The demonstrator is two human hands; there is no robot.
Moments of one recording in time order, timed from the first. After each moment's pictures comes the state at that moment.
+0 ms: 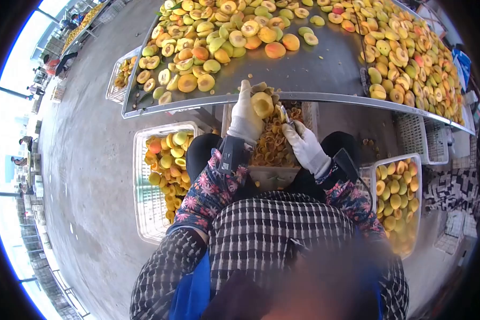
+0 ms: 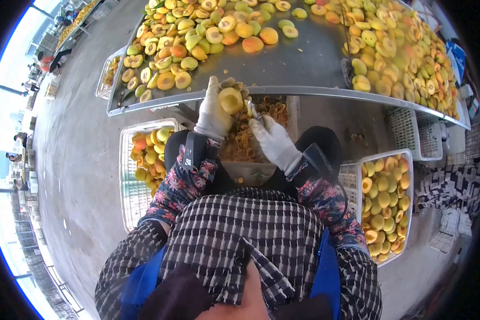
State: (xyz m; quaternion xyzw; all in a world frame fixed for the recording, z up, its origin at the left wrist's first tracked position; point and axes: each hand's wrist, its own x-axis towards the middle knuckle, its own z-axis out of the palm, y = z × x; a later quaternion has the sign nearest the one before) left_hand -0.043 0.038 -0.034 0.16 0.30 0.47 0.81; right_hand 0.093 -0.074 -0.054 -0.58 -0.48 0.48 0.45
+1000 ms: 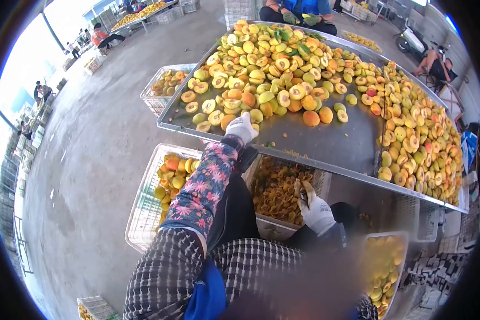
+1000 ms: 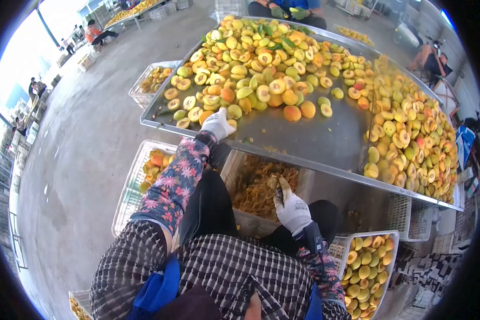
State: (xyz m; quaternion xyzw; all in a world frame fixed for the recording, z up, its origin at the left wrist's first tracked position) left_hand -0.148 0.163 -0.037 0.71 0.65 0.19 0.21; right_hand 0.108 -0.085 -0.050 -0.65 -0.70 0.23 0.20
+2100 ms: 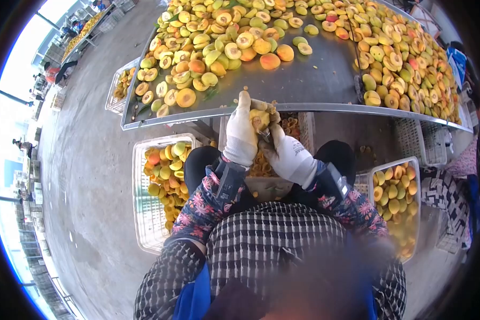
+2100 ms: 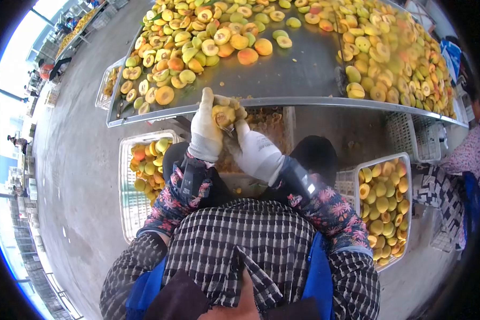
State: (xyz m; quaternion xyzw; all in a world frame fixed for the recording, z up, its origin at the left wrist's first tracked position) left_hand -0.043 0.007 0.011 0.27 0.31 0.49 0.76; right_hand 0.074 -0.068 -0.009 -0.58 -0.66 0.32 0.35
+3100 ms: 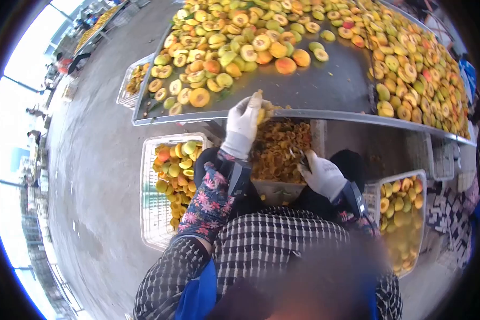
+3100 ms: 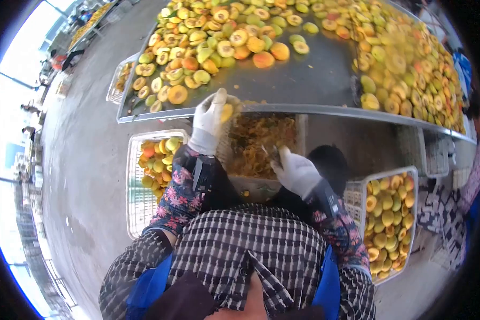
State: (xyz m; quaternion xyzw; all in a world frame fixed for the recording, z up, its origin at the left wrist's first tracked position) left_hand -0.071 0.047 -0.016 0.51 0.43 0.48 0.57; right_hand 0.123 -0.104 -0.032 -0.67 -0.66 0.31 0.14
